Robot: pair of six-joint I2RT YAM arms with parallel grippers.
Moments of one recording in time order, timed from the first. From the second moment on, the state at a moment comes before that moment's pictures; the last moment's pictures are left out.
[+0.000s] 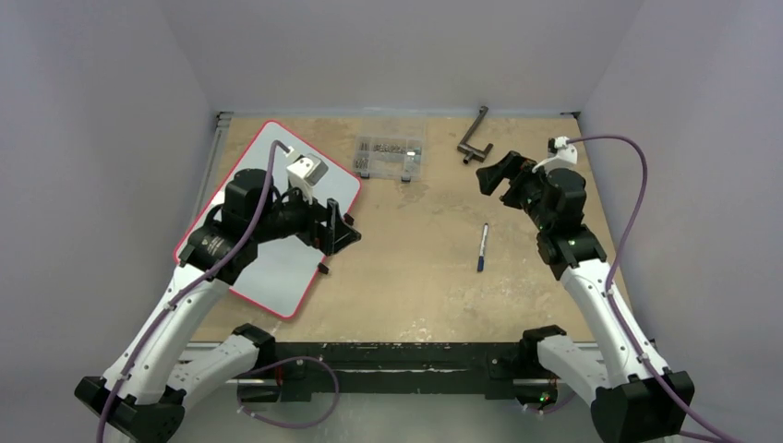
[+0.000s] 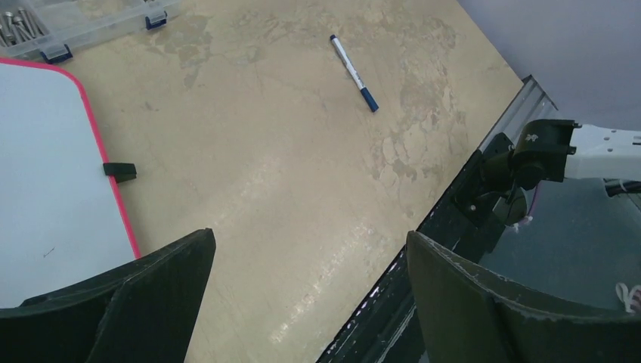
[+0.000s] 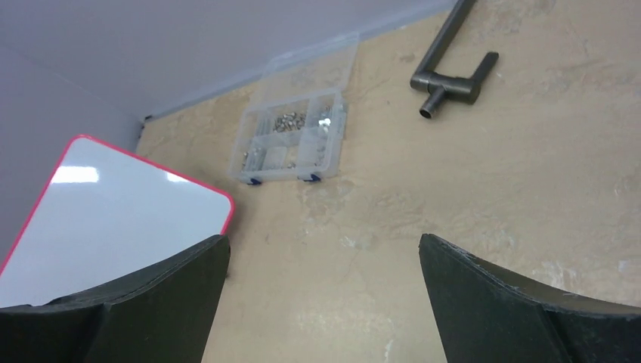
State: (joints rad) left arm -0.44 0.91 1.08 -0.63 0.48 -0.19; right arm 0.18 0.92 0.84 -0.11 -0.05 0.54
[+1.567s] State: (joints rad) left arm -0.59 0.96 1.11 -0.74 0.32 -0.13; right arm 0.24 1.69 1.03 -0.55 0.19 0.57
